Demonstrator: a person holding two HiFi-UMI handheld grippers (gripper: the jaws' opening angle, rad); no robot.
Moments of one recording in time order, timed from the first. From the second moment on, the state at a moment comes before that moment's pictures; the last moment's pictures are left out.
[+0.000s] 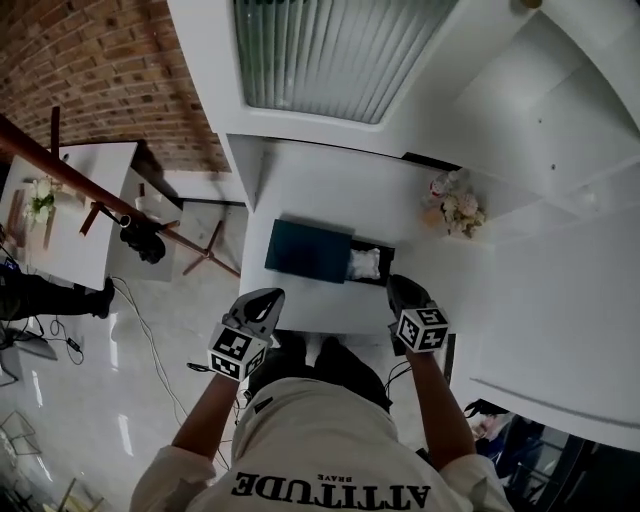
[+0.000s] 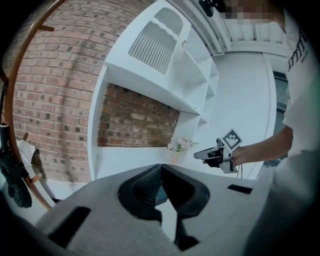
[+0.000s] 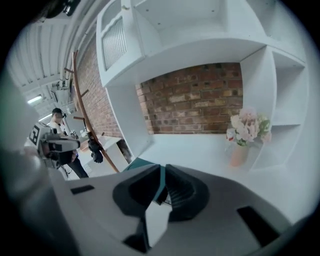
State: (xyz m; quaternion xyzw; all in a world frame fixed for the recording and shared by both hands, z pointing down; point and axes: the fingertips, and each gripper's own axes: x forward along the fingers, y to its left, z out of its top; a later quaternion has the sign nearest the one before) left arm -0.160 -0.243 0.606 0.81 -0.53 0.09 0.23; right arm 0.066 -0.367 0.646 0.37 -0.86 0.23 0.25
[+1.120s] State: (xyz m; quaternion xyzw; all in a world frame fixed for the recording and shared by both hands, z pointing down) left arm 0.000 -0.139 0.532 0.76 -0.63 0.04 0.17; right arm 0.250 -0.233 0.532 0.30 -0.93 0.15 0.14
